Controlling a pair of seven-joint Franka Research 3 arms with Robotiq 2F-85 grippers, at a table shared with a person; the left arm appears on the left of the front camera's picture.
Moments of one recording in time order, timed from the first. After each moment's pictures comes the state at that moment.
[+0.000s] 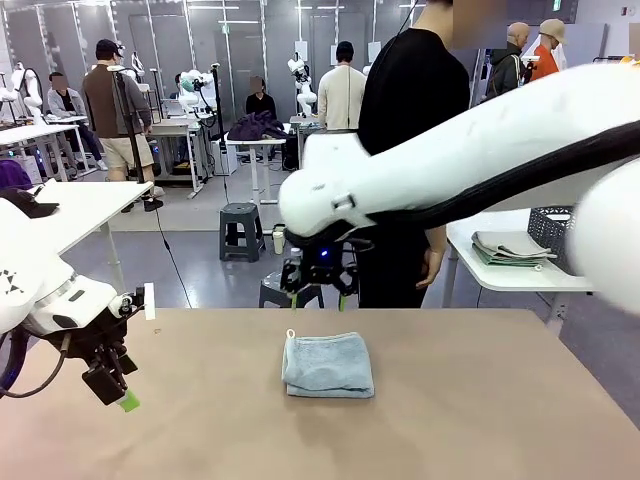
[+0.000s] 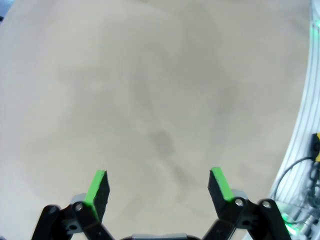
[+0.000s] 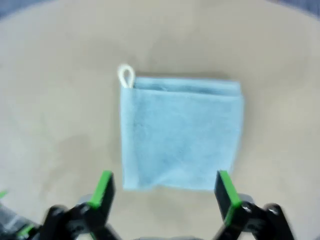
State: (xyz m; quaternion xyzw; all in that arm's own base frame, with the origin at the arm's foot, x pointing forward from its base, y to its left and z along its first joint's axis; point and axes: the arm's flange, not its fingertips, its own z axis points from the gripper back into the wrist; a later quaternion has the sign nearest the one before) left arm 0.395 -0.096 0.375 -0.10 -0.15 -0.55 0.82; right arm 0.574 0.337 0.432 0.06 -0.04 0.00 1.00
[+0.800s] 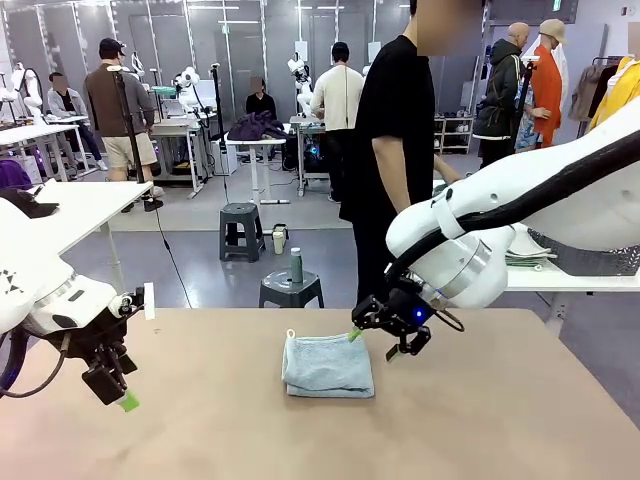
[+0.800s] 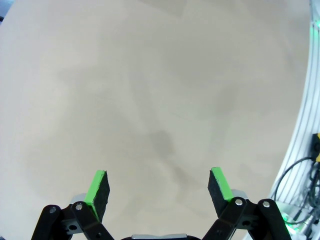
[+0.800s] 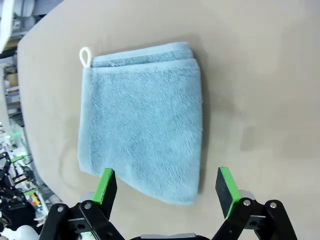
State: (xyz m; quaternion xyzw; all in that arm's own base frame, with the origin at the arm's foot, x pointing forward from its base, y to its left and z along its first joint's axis) left arm 0.395 -0.096 0.375 -0.10 -0.15 -0.55 0.82; right arm 0.540 0.182 0.316 0.30 -0.05 -0.03 0.95
